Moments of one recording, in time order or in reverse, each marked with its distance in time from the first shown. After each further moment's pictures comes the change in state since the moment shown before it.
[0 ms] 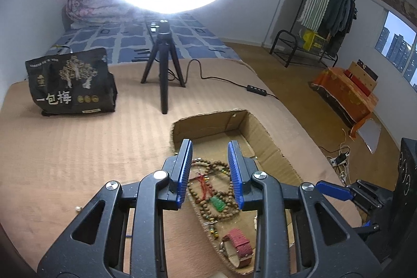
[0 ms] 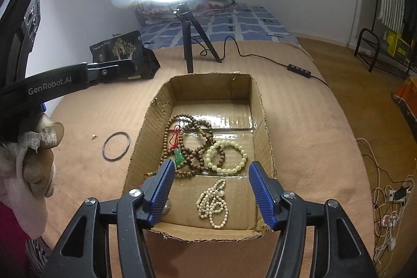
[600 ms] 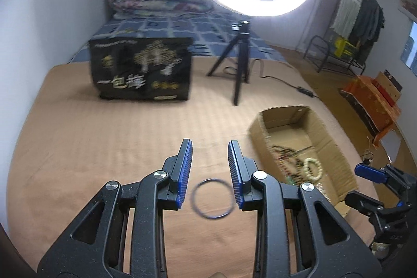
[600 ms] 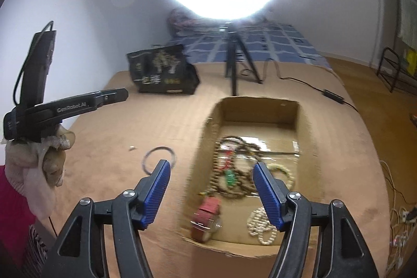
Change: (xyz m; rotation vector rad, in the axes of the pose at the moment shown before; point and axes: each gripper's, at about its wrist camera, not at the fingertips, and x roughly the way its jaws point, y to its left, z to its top) left arm -0.042 0.118 -0.021 -0.080 0.010 0.155; right arm 0.001 0.069 0.012 -0.098 -0.072 0.146
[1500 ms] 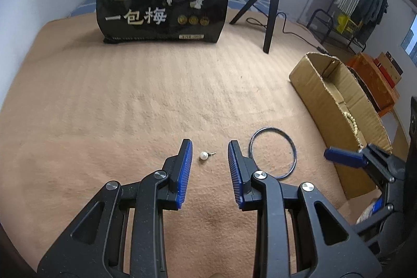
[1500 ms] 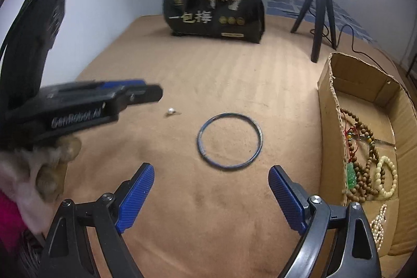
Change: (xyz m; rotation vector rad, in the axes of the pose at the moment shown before) left arm 0.061 0.069 -0.059 0.011 0.177 -0.049; right arm 0.138 0.099 -0.022 -0.077 0.197 0.007
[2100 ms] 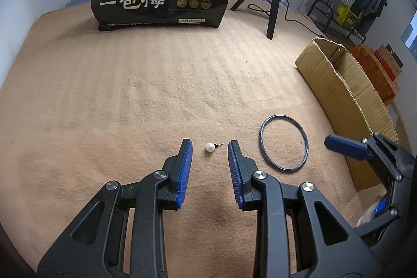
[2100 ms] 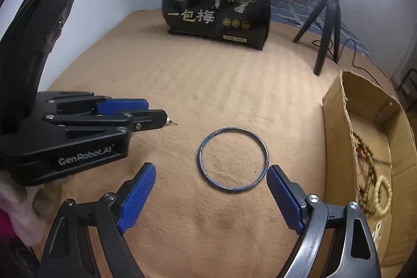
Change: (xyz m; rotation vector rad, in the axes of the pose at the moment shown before) left arm 0.020 0.007 -0.005 0.018 0.047 -0.004; right arm 0.018 0.022 0.009 -0.024 -0.001 -0.078
